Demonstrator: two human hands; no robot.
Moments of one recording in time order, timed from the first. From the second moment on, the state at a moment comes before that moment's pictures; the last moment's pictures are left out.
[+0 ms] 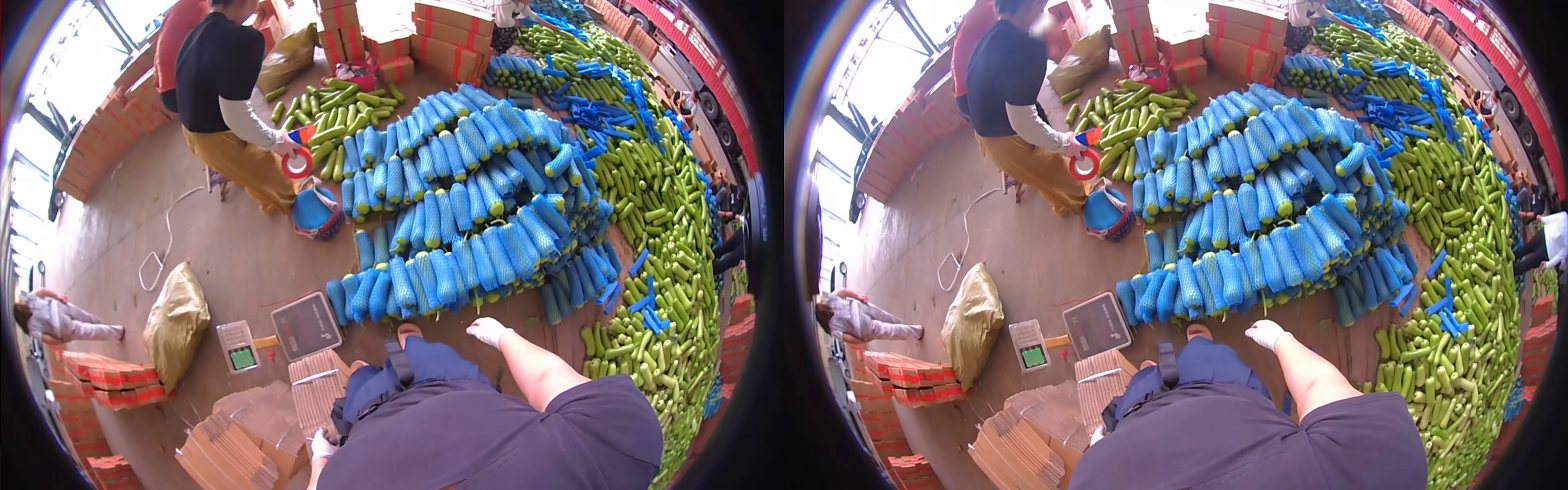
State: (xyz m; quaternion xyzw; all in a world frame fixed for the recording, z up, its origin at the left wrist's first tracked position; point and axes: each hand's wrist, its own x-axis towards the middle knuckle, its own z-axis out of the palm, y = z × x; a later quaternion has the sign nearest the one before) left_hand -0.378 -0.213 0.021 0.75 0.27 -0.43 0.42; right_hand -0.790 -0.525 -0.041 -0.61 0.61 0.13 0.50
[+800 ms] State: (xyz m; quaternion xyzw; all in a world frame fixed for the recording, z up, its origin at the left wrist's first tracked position) left_hand -0.365 -0.198 -0.002 0.73 0.30 -0.44 0.43; right_hand -0.786 -0.519 -0.026 -0.61 0.60 0.15 0.50
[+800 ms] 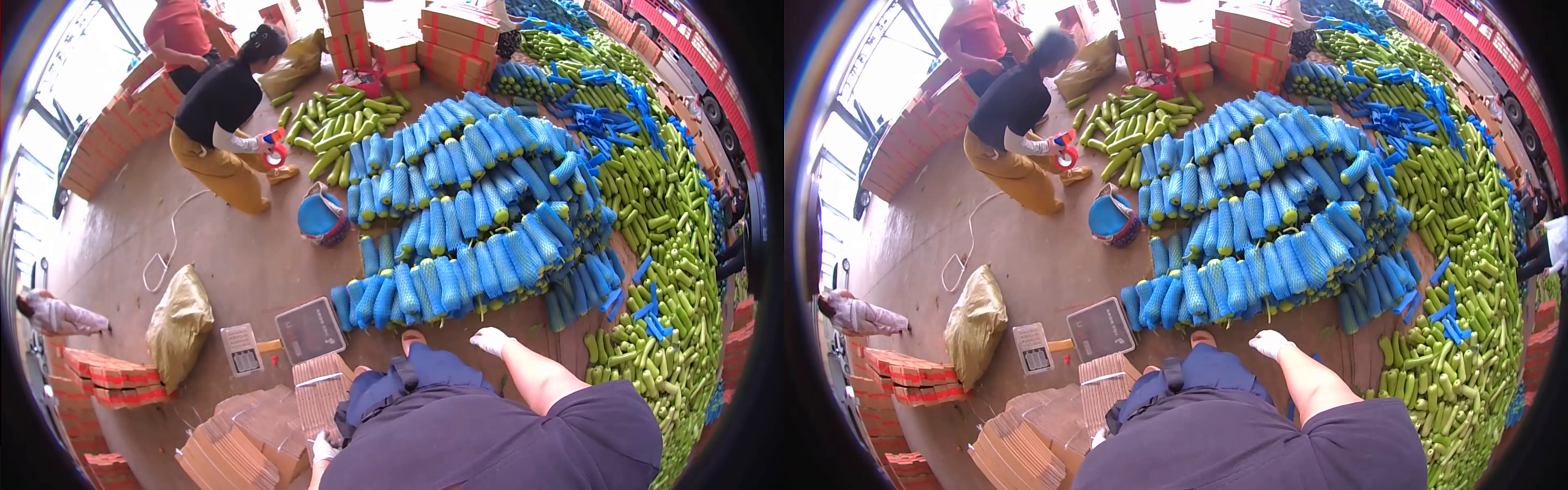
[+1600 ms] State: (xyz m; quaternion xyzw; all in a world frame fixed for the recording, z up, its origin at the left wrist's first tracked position) left_hand -0.374 -0.190 -0.004 0.69 0.36 -0.35 0.53; right_hand -0.807 -0.523 -0.048 -0.52 0.61 0.09 0.59
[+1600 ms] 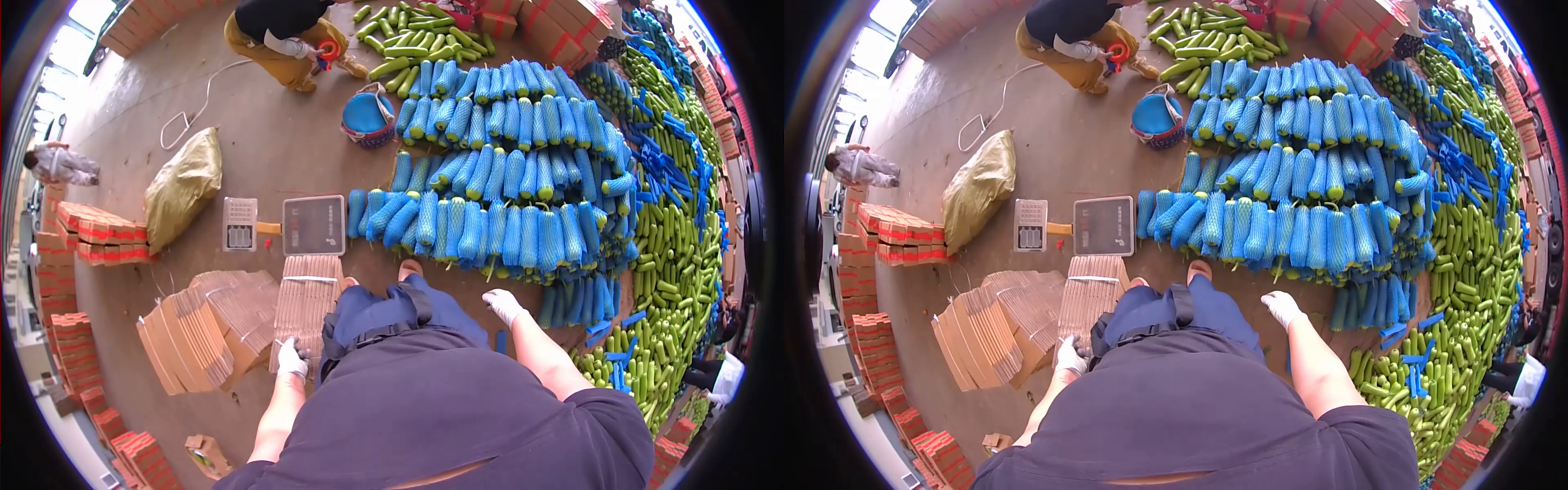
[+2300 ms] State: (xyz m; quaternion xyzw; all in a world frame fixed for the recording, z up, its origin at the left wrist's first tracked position) left_hand -0.336 -0.224 0.097 0.66 0.35 -0.12 0.66; right_hand -0.840 -0.541 -0.083 -0.49 0.63 0.06 0.60
